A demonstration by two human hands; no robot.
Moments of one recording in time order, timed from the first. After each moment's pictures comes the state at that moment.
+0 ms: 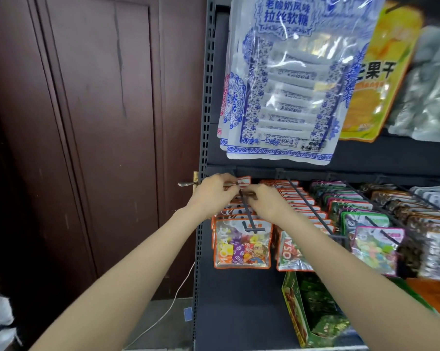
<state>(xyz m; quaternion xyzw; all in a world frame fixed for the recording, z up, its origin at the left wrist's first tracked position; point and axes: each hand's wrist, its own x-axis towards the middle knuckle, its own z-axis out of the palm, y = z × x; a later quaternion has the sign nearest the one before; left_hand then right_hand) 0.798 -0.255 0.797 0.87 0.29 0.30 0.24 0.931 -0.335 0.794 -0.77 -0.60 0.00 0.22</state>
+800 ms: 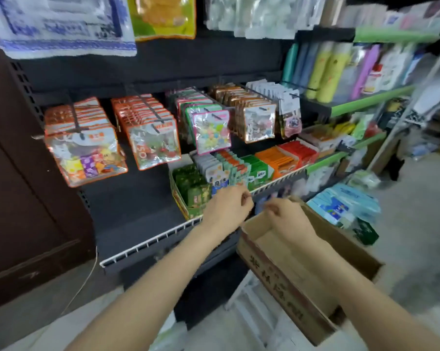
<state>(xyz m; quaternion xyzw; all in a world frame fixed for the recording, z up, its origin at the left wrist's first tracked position) 0.870 -0.589 0.682 0.95 0.08 0.14 0.28 0.951 -0.732 0.649 -0.93 -0.28 0.02 0.25</state>
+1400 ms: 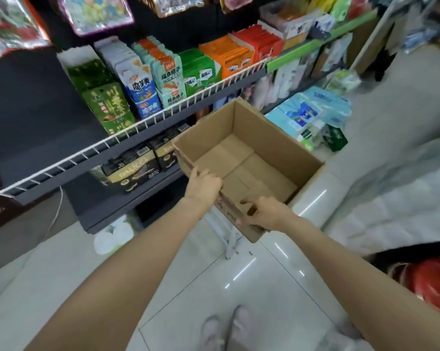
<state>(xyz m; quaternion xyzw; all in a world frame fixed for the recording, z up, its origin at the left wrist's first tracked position) 0.921 -0.733 0.486 0.99 0.02 -0.16 -0.02 0.948 -0.911 0.490 -0.90 -0.23 0.35 0.12</state>
